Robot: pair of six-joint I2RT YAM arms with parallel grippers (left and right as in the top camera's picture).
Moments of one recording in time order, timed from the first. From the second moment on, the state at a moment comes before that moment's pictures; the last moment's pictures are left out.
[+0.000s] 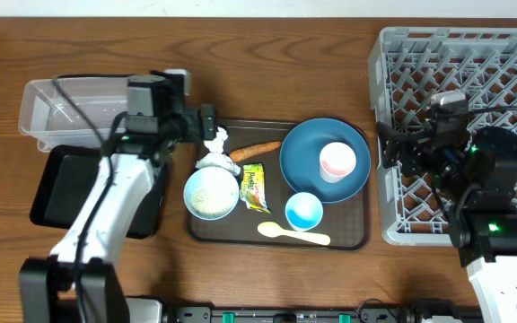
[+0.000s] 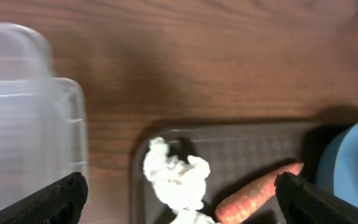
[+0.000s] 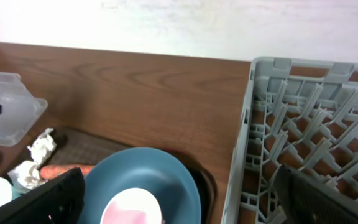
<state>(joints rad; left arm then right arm) -0.11 1.53 1.01 -0.31 0.22 -0.12 0.00 0.97 0.81 -0.28 -0.35 0.02</state>
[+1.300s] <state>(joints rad) -0.22 1.74 1.01 -0.31 0.05 -0.09 0.00 0.98 0.81 -0.28 -0.36 0.02</state>
